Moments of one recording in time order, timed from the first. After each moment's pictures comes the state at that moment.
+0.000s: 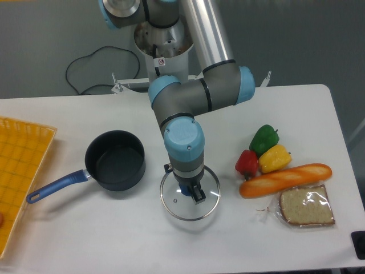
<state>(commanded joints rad) 2.36 -2.08 -1.51 -1.14 1.62 1.48</state>
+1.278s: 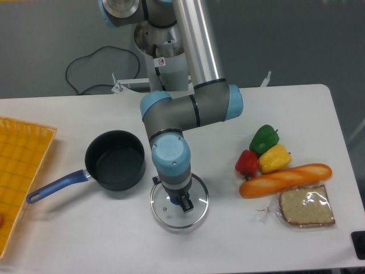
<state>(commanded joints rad) 2.32 -2.13 -1.51 -1.10 1.61 1.42</state>
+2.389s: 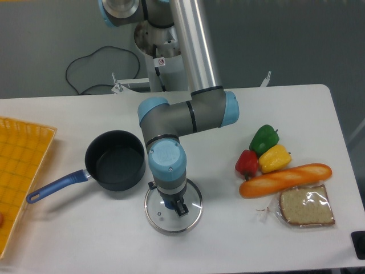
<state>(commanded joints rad) 2.31 -2.16 -1.51 -1.07 1.58 1.39</state>
